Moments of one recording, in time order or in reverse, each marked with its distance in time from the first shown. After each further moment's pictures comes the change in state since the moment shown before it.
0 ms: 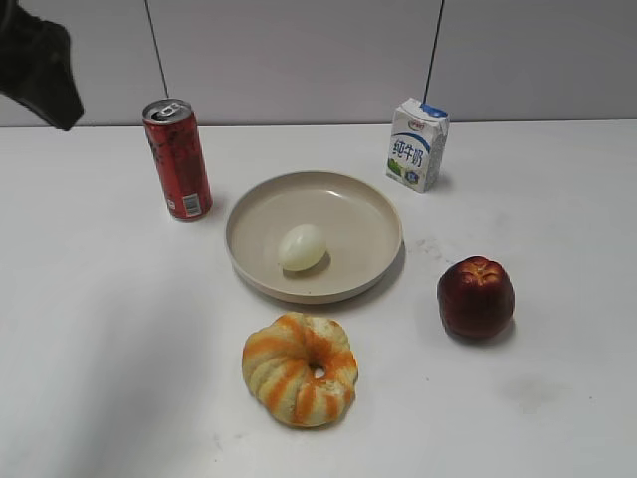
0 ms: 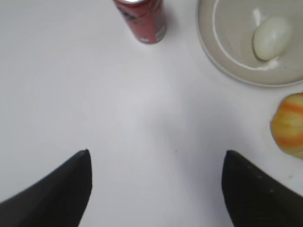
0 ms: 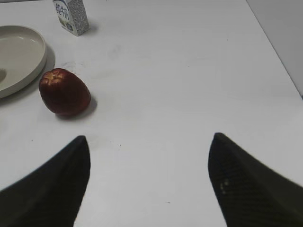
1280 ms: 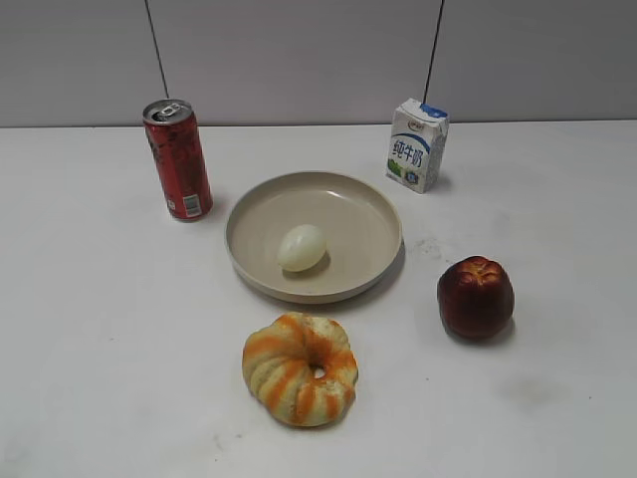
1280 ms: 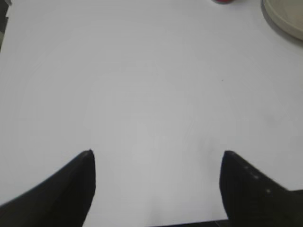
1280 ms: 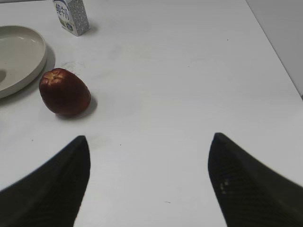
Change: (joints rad) left arm 0.184 -1.267 0.851 0.057 -0.026 -0.102; right arm 0.000 0.000 0.000 0.000 0.000 0.000
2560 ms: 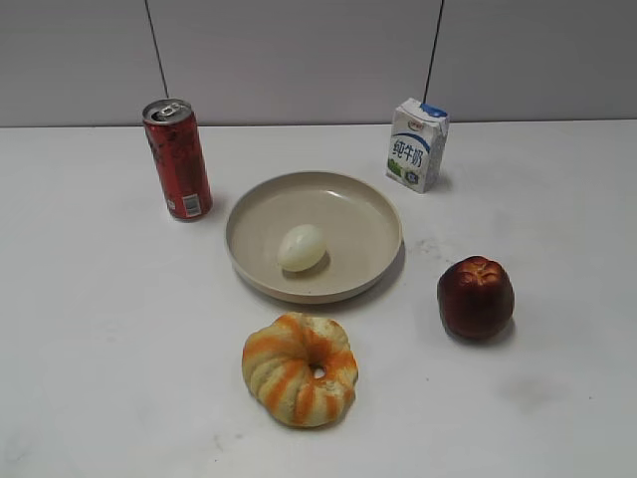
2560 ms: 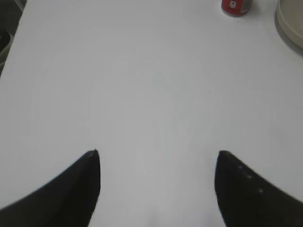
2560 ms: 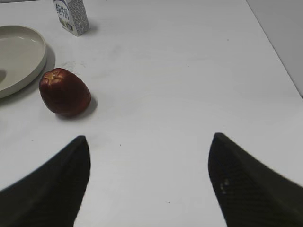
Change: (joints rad) left arm 0.089 -0.073 0.089 -0.018 -0.093 0.000; right arm 0.000 0.000 0.000 0.001 0.000 0.000
